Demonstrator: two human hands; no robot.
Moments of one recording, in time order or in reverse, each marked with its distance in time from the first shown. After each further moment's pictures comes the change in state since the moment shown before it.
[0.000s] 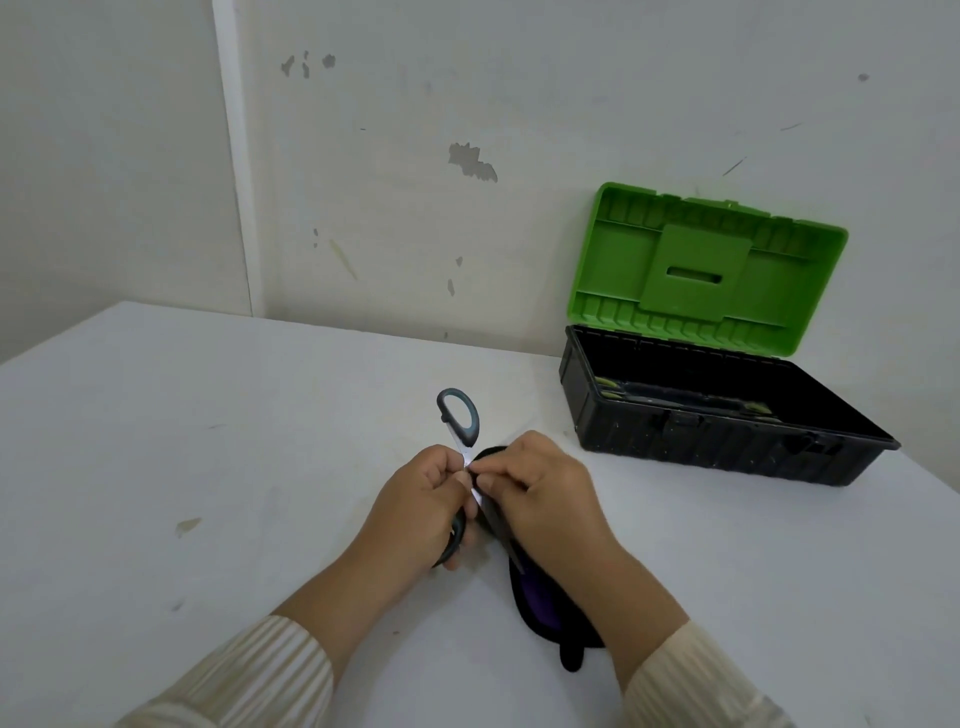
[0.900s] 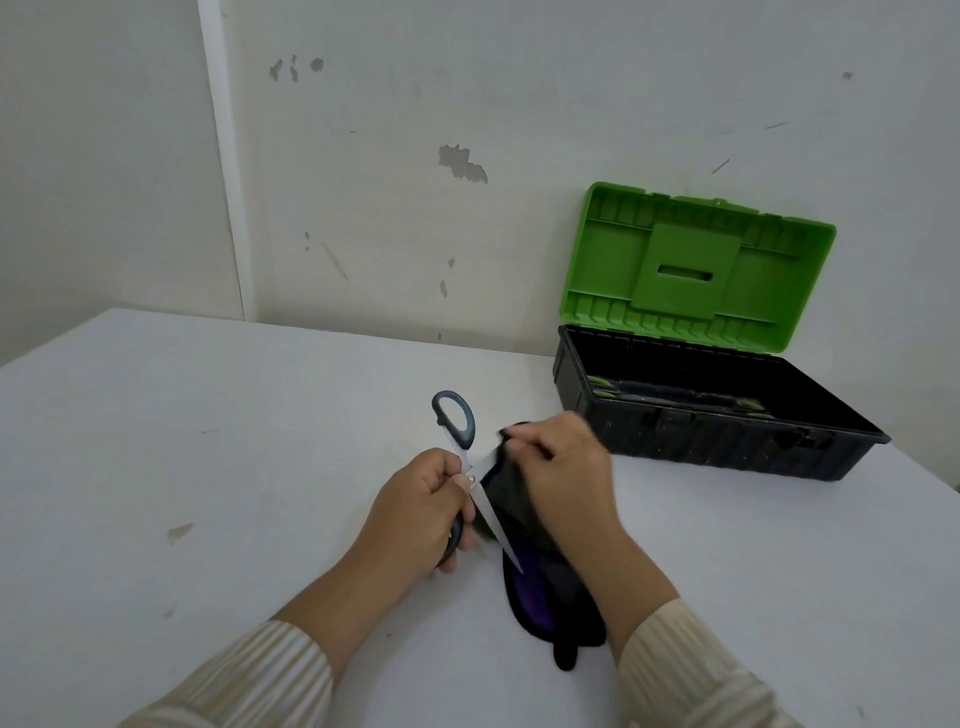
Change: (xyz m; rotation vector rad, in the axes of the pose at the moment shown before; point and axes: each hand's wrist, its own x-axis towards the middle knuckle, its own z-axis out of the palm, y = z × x) left_hand -0.001 -0.002 0.005 0.035 0.013 -0.007; right_hand 0.012 0.019 -0.004 0.092 0.264 0.171
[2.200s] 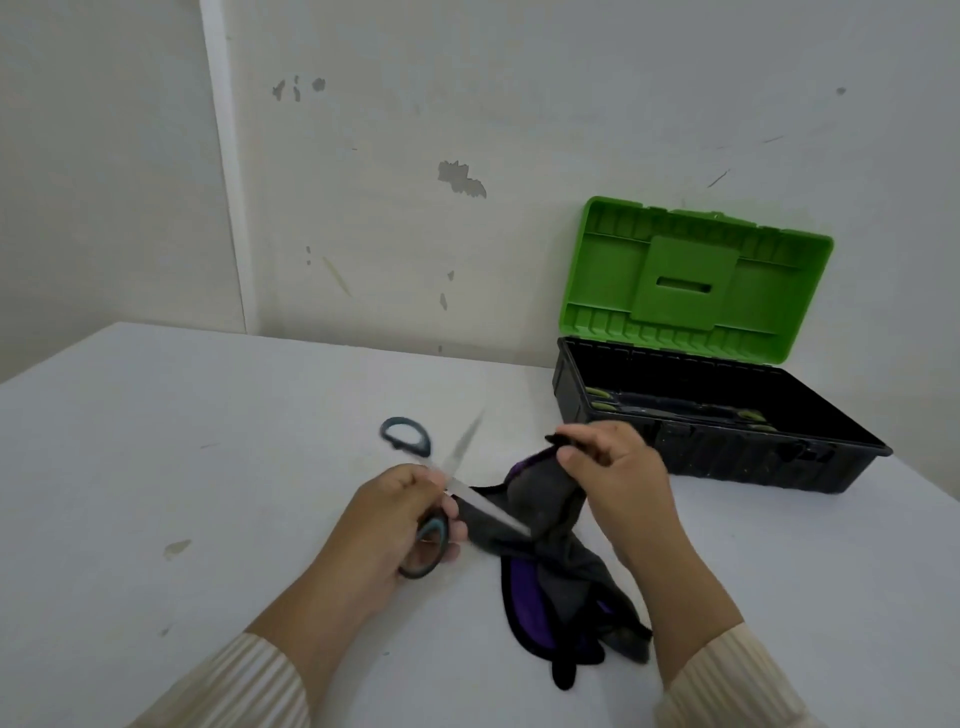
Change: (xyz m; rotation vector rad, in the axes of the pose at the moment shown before) left_hand 0.005 0.006 -0.014 -0.365 0.053 -0.210; right_hand 0.013 0.014 -0.039 0.142 -0.036 0.176
